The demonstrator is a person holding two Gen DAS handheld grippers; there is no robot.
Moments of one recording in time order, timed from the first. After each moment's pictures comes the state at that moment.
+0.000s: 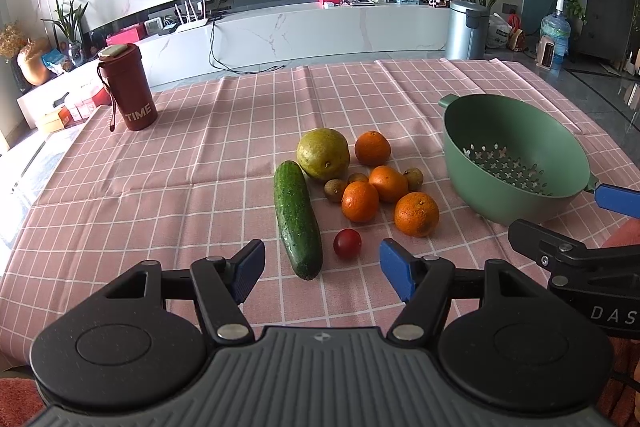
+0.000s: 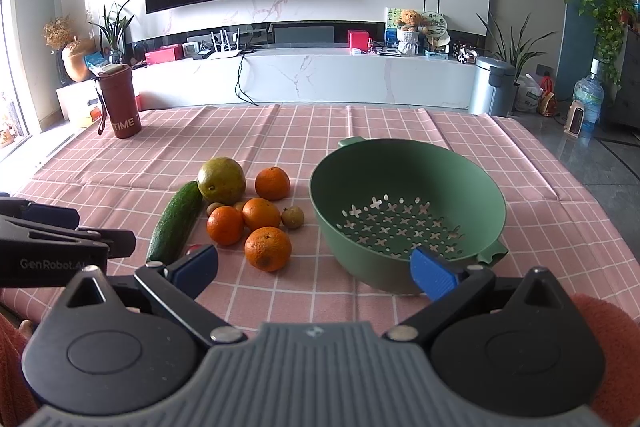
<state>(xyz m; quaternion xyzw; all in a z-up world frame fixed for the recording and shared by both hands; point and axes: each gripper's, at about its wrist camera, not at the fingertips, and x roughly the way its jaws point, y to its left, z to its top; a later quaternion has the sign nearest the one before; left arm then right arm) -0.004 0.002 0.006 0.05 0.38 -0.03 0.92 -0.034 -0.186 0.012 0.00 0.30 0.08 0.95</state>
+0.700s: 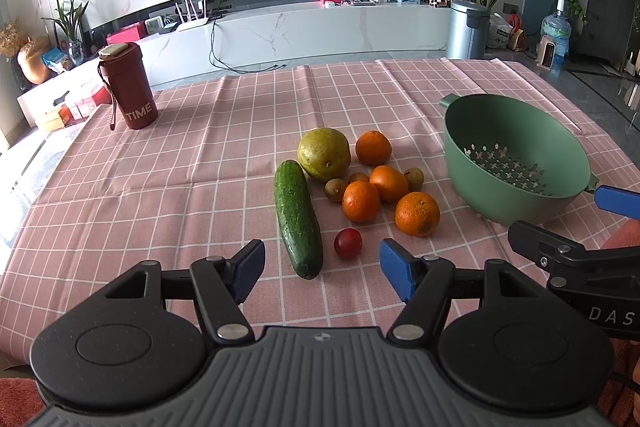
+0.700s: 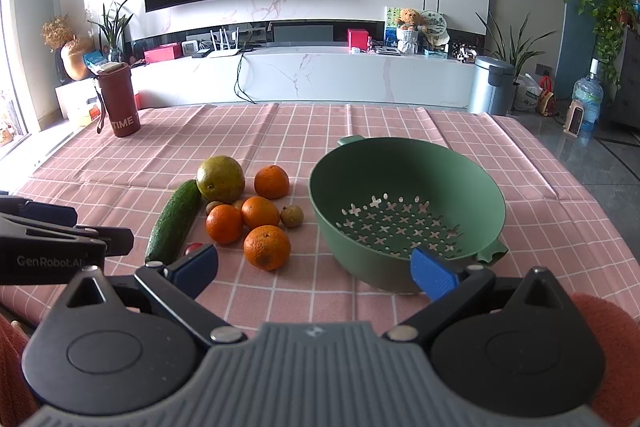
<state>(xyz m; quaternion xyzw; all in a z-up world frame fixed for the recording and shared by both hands) -0.004 0.002 0.006 0.05 0.38 -0.03 0.92 -0.035 -0.187 0.014 0.00 0.30 0.08 0.95</state>
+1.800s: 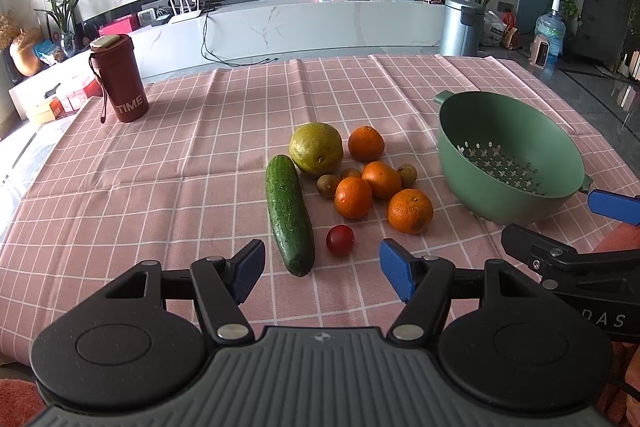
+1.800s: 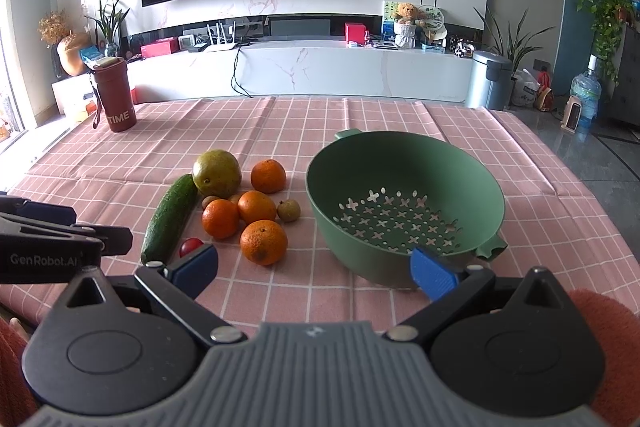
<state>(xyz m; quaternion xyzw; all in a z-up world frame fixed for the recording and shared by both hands) -0.001 -0.002 0.003 0.04 0.39 -0.05 0.92 -0.032 -0.186 0.009 0.00 0.31 0.07 0.95</state>
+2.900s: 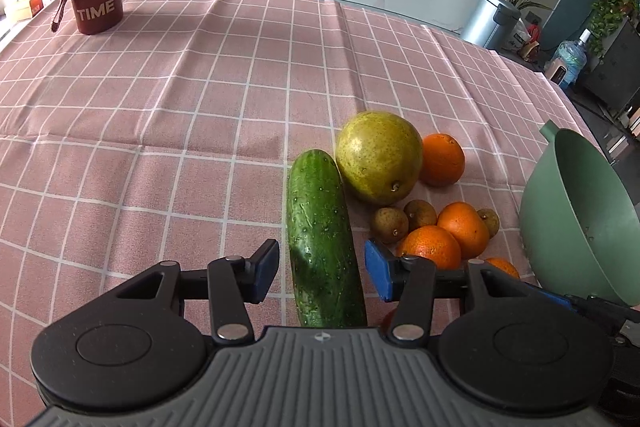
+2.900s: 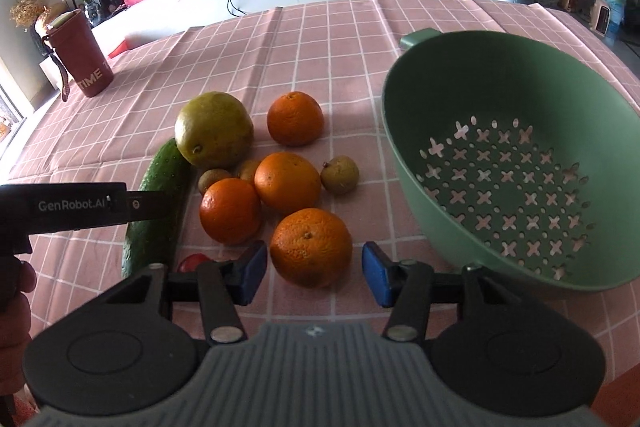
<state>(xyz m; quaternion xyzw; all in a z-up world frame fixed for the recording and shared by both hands) 0.131 0.066 -0.067 -0.09 0.47 -0.06 0.88 0.092 -0.136 -0.057 0.07 0.46 0.08 0.88</state>
